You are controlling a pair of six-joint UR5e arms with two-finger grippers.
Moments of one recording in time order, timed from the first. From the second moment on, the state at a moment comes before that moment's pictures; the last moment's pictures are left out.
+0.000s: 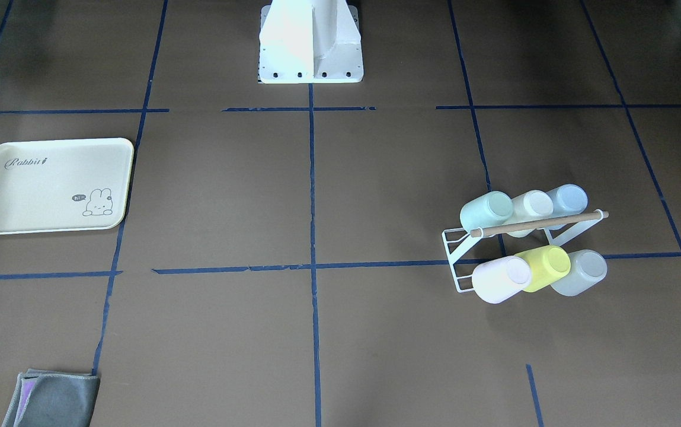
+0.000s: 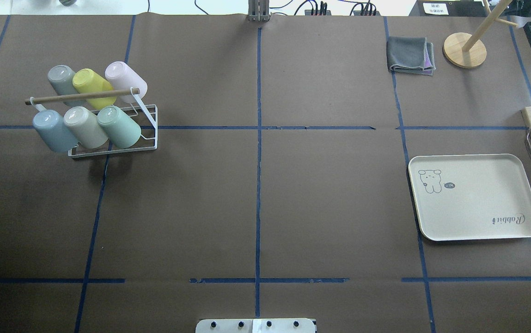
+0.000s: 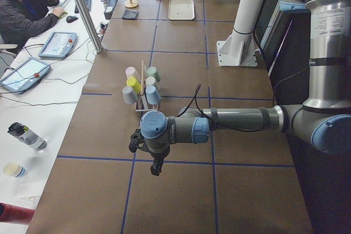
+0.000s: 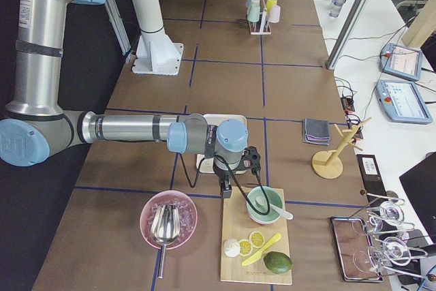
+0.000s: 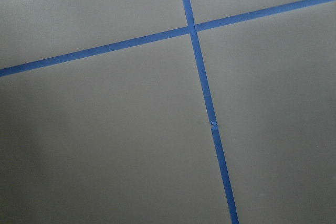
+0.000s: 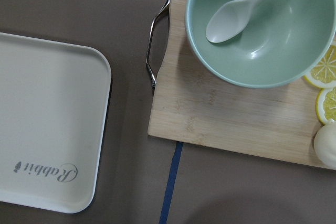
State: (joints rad) left arm -1.58 -1.48 -1.63 -1.58 -2.36 0.25; right arm 1.52 -1.74 1.77 -1.65 2.36 -0.19
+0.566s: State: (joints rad) left arm -1.58 -1.47 -1.63 -1.58 -2.37 0.25; right arm 1.51 -1.74 1.79 -1.58 2.42 -0.14
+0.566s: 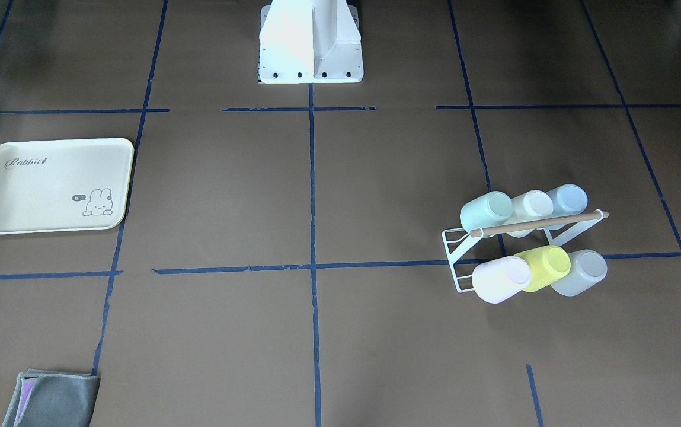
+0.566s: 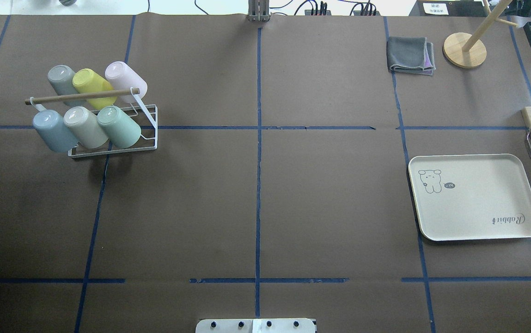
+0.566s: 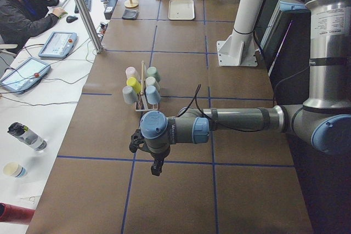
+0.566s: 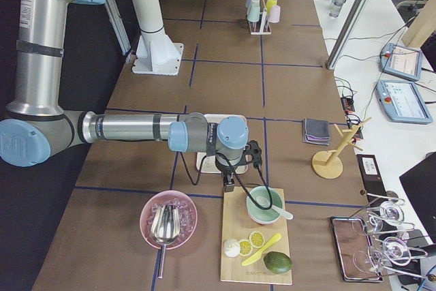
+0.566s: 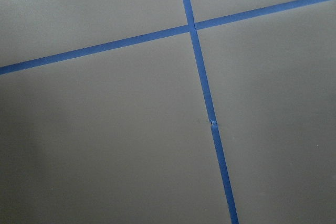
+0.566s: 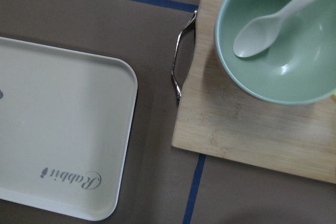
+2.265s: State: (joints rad) left arm -1.57 -1.47 -1.63 -1.58 -2.37 0.25; right arm 1.08 -1.80 1.48 -0.58 2.28 0.73
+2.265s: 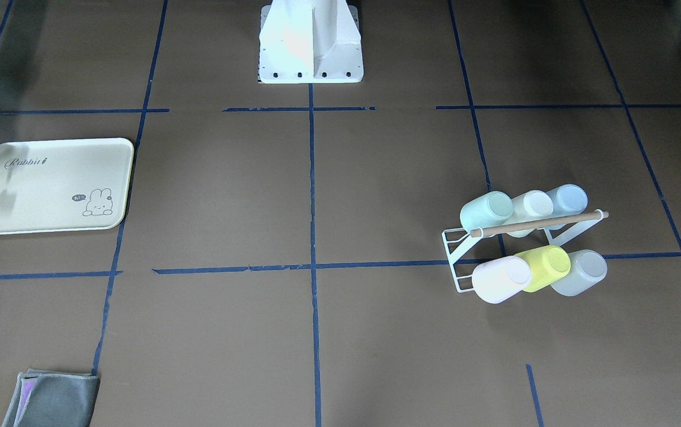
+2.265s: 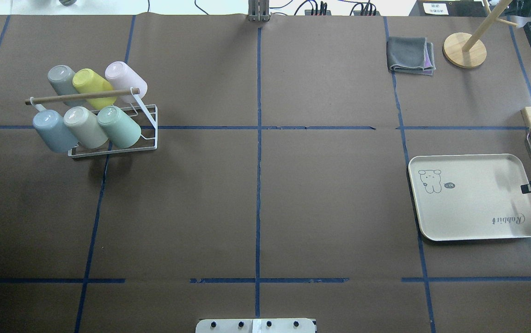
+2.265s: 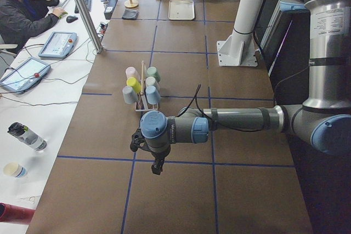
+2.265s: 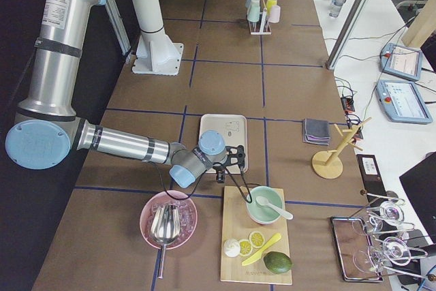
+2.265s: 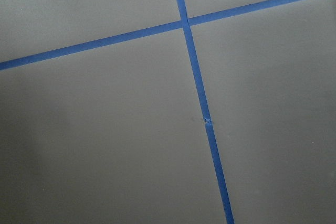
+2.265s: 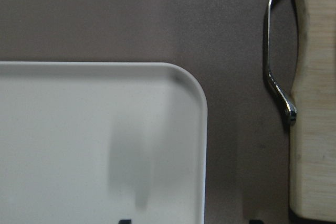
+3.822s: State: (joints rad) left arm -1.57 -1.47 -1.63 -1.58 -2.37 0.25; right arm 1.06 -1.79 1.46 -0.58 2.29 0.73
